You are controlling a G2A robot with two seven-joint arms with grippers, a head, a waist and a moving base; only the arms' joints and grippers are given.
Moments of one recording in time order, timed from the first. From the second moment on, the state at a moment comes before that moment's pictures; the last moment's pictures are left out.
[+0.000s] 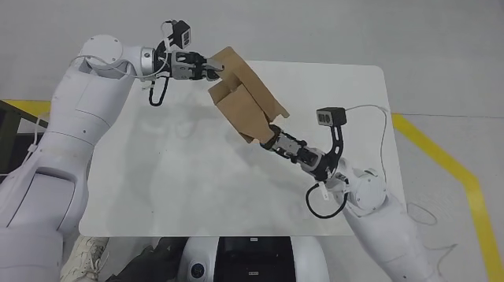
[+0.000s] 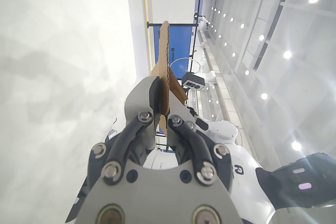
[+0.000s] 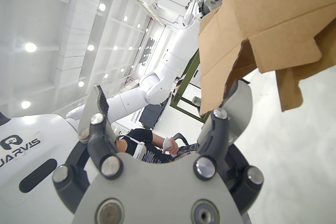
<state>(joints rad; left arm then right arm) 0.47 -0.99 -0.87 -0.91 -0.63 -0.09 -1.34 -1.35 -1.22 1.09 -1.71 0.34 -0.57 0.66</state>
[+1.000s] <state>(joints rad) 0.54 -0.99 -0.96 -0.98 -0.62 -0.08 -1.30 -1.28 -1.25 1.02 -1.62 0.48 -0.52 0.66</state>
